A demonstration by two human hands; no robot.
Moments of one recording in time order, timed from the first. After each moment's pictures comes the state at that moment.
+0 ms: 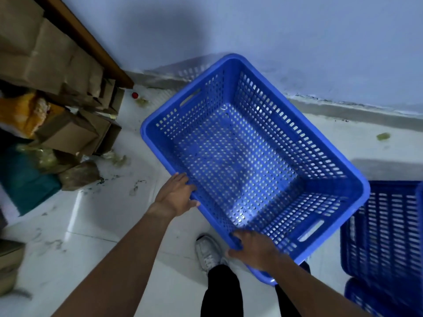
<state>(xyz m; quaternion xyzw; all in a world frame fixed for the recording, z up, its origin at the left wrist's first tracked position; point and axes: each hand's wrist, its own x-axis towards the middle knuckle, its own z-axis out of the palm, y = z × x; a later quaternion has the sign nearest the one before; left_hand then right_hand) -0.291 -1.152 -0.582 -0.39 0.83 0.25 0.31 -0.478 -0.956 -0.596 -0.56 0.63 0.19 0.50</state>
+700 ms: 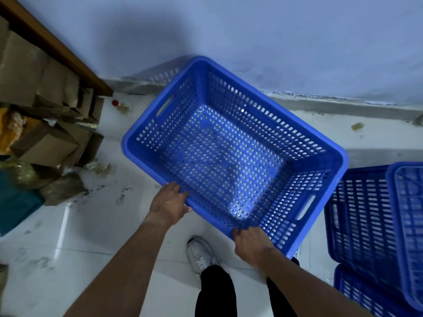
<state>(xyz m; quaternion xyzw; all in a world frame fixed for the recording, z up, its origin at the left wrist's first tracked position) -0.319 -1.128 -0.578 -0.37 0.84 0.20 0.33 -0.500 -0.946 -0.579 -0.70 0.57 0.28 0.31</state>
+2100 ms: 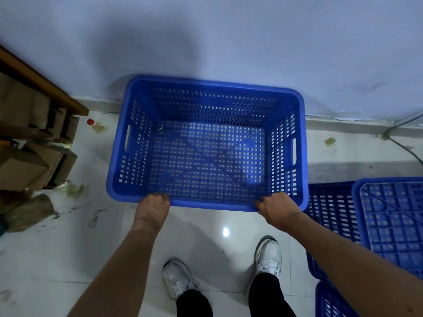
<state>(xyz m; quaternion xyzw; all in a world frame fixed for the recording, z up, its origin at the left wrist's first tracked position) -0.392 -1.139 -0.583 -0.37 0.83 -0.03 0.42 -0.691 -0.997 -0.559 -0.74 0.56 0.35 0.16</state>
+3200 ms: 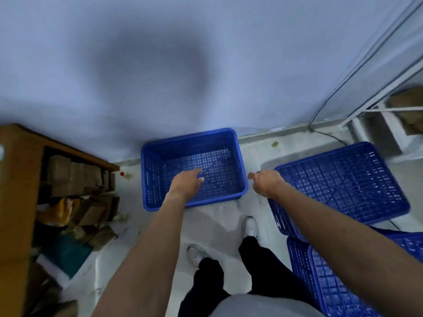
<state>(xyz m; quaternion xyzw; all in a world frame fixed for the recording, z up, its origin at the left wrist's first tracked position) -0.554 -1.076 -0.144 -0.41 0.85 0.24 0.23 -0.763 -0.912 -0.167 -0.54 0.77 0.18 0.29</state>
